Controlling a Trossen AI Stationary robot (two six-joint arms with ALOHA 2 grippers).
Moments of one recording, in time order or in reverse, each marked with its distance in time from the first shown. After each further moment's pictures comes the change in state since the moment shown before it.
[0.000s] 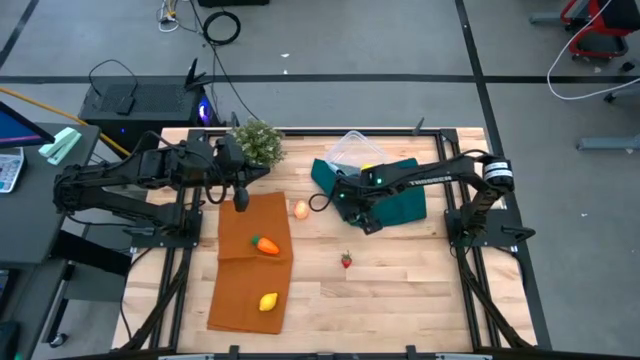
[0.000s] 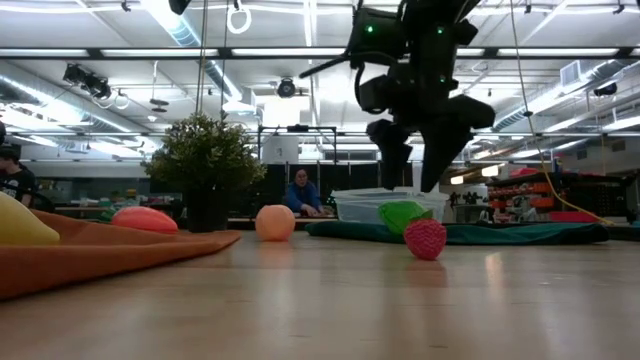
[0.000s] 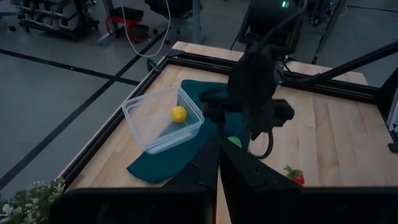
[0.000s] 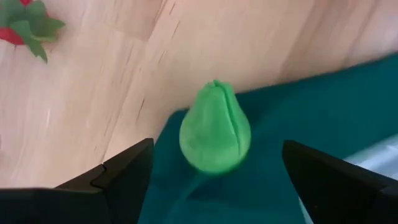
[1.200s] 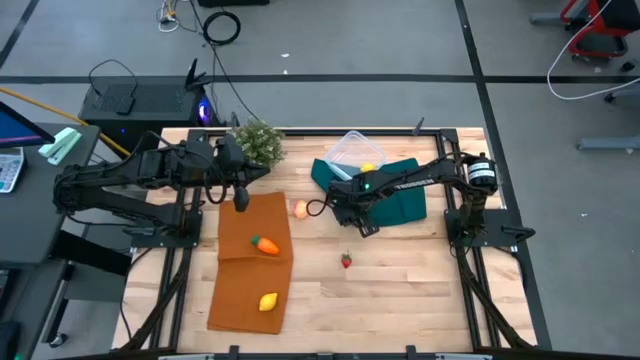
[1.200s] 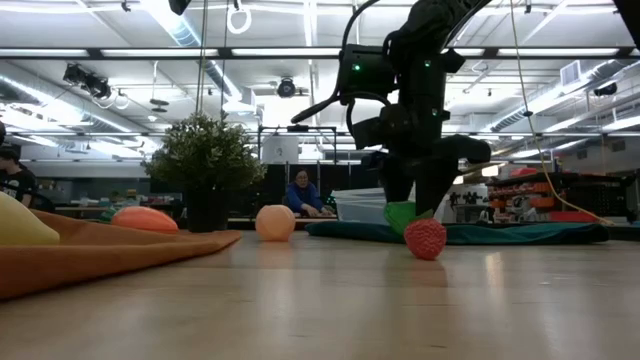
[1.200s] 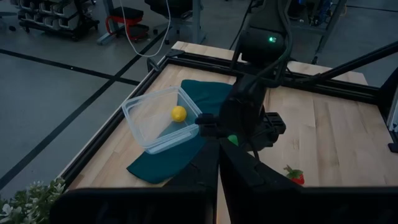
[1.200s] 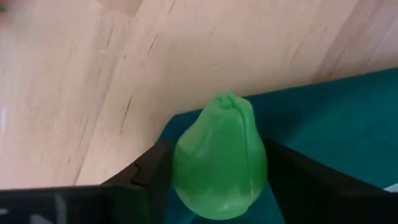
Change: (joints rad) left arm 0.000 0.000 0.000 0.000 0.000 0.000; right arm -0.007 0.118 -0.002 0.037 0.007 -0.021
